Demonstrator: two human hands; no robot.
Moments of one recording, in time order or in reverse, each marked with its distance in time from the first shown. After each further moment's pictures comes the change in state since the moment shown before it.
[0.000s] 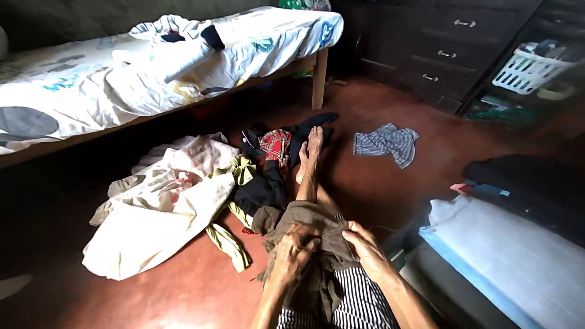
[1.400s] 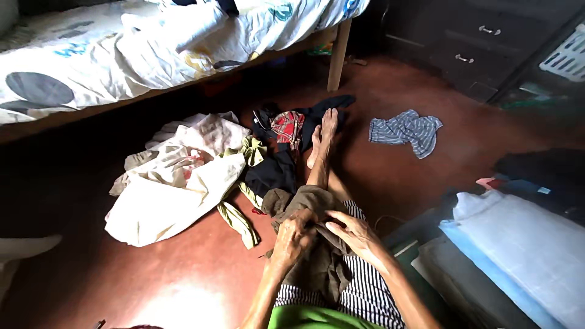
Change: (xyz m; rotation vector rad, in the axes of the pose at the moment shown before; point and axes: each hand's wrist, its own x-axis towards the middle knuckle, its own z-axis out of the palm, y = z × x) left_hand -0.012 -0.004 -0.024 0.084 0.015 0.000; right_hand 0.013 -0.015 0.026 -0.753 -0.344 -0.032
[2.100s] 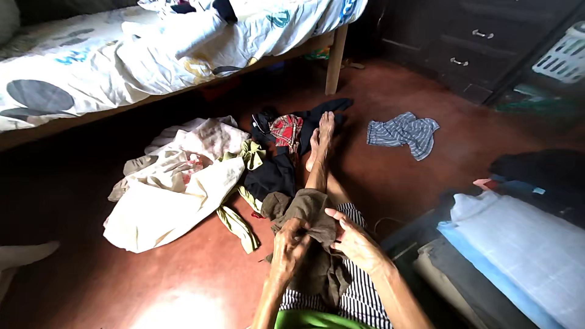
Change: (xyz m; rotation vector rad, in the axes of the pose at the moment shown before) left_hand -0.020 -0.009 0.013 -0.204 0.233 0.003; right_hand -0.003 0.017 0.025 1.102 -0.036 0.085
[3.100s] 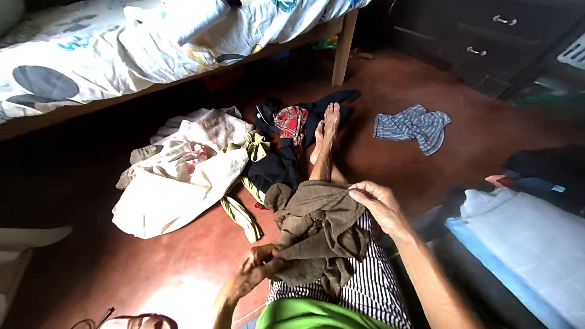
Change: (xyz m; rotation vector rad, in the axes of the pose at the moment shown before) left_hand -0.056 0.007 -0.096 -0.093 -0.420 -0.462; right_hand 0.026 -0.060 -0.026 -0.634 0.192 -0.439
